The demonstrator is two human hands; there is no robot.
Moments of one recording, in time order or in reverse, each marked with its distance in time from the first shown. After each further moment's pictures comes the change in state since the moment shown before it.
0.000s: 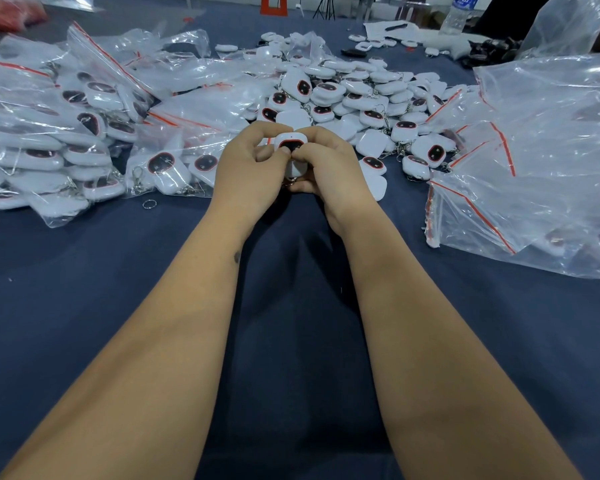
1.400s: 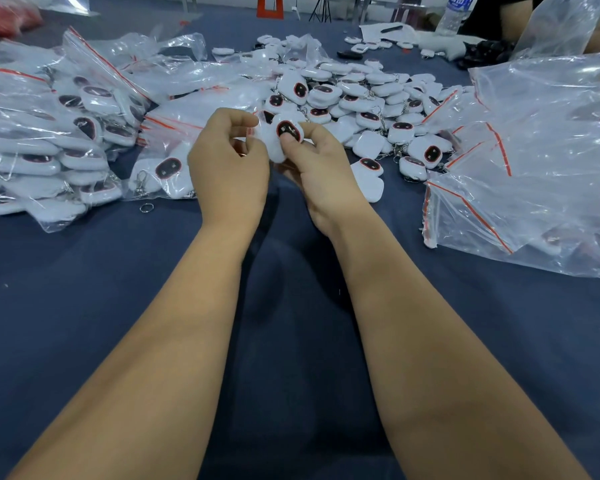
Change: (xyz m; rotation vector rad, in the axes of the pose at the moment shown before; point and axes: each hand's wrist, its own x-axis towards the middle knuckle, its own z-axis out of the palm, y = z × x) left_hand -0.002 0.005 -0.002 0.195 0.373 0.225; right_hand 0.001 0.004 0.014 0.179 0.013 -0.062
